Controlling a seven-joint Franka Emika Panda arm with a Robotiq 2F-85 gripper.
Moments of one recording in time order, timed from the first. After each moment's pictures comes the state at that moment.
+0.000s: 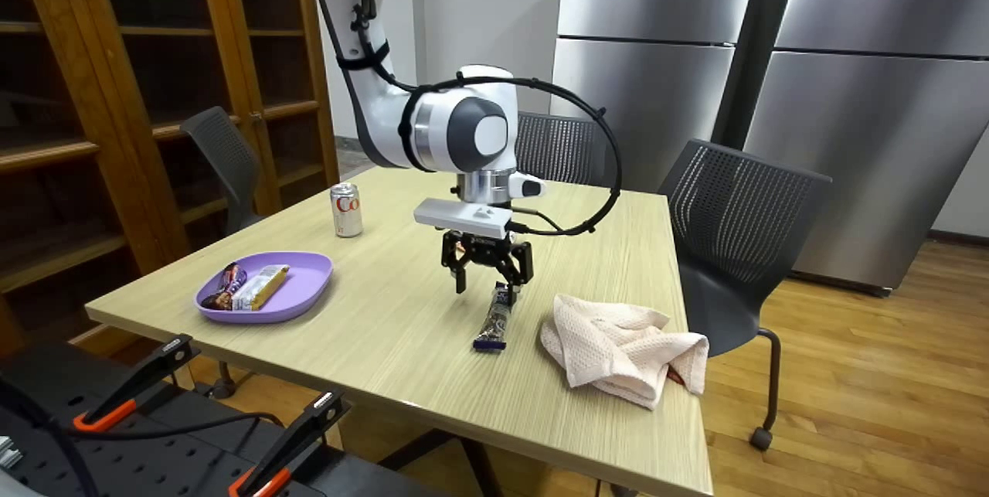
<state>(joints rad) -0.18 0.67 -0.10 -2.11 -0.10 2.70 -0.11</state>
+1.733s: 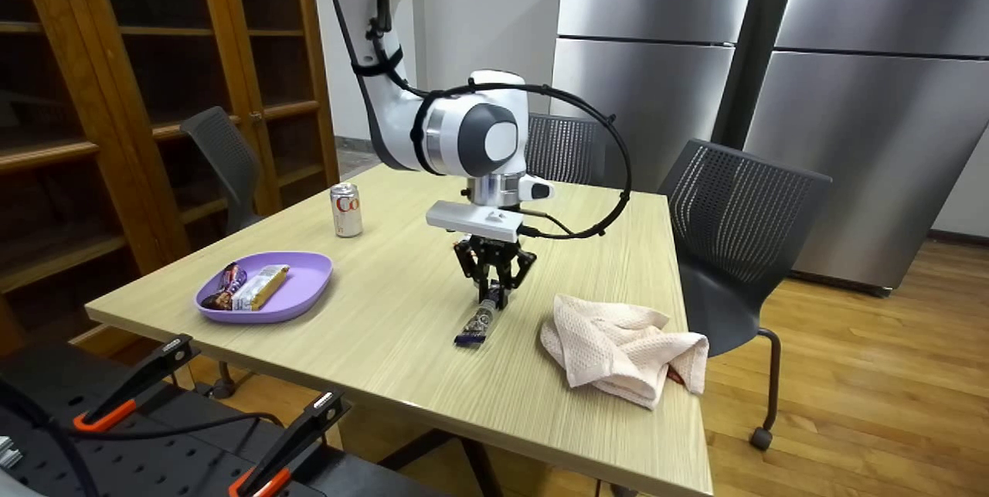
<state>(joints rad) -0.22 0.70 -0.07 -2.06 -0.08 2.70 -0.15</state>
